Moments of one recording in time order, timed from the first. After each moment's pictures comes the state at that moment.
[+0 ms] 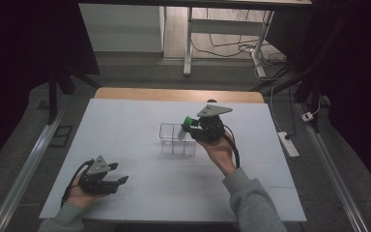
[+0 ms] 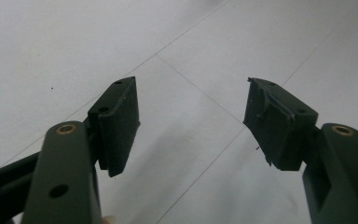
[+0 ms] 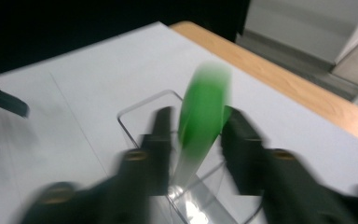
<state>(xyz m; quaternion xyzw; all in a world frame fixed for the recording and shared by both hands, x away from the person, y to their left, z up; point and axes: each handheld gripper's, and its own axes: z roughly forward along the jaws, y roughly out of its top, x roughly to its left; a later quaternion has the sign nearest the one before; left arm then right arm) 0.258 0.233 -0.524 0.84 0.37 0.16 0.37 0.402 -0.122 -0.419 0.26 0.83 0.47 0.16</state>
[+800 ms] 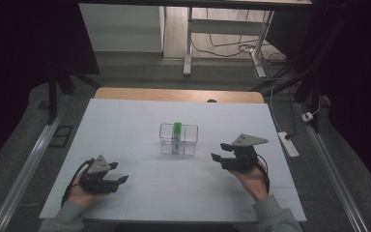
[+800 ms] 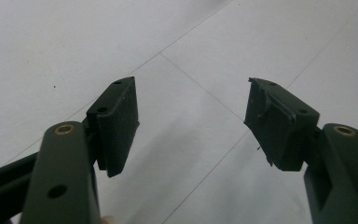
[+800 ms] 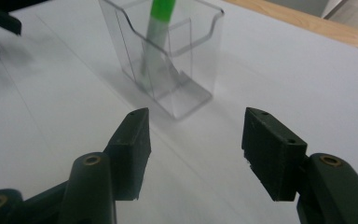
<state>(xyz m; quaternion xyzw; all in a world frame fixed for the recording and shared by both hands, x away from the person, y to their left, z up) 0.261 0.232 -0.525 0.84 0.38 0.16 0.37 0.347 -0.230 -0.466 0.30 0.83 0.45 0.15</state>
